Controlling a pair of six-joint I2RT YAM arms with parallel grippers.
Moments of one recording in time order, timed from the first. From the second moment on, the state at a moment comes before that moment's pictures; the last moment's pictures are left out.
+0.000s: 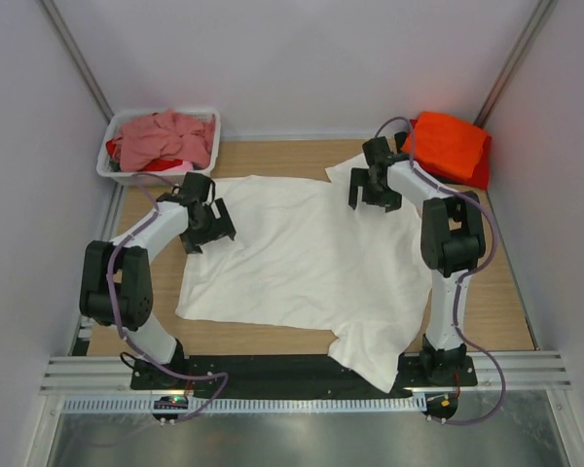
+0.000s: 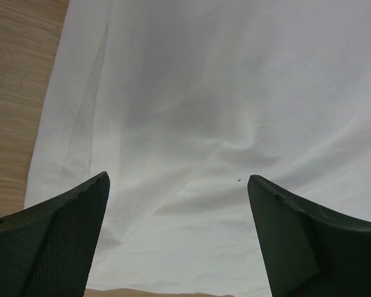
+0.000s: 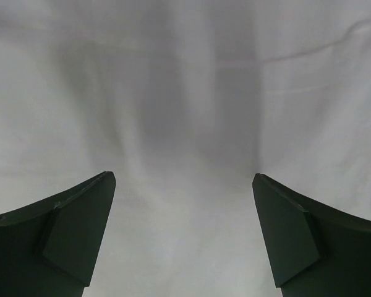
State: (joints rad) left arm -0.19 1.61 1.11 -0.66 -0.02 -0.57; right arm 0.24 2.04 1.58 -0.67 0.13 0.32
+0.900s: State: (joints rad) left arm -0.05 1.71 1.10 -0.58 -0.14 -0.69; right arm 0.24 2.45 2.12 -0.65 0.10 0.30
